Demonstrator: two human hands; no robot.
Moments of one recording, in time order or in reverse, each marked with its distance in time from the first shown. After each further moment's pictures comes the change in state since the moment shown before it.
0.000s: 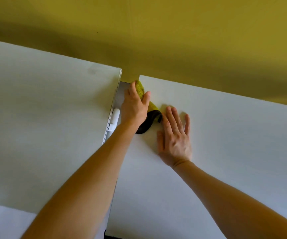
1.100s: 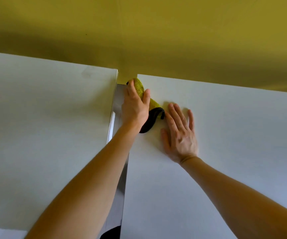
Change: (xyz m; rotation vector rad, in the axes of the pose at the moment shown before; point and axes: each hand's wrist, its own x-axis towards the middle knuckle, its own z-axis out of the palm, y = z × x) left_hand 0.001 -0.005 0.000 -0.063 0.002 0.056; right_hand 0.002 0.000 -0.002 -0.073 0.011 -0.003
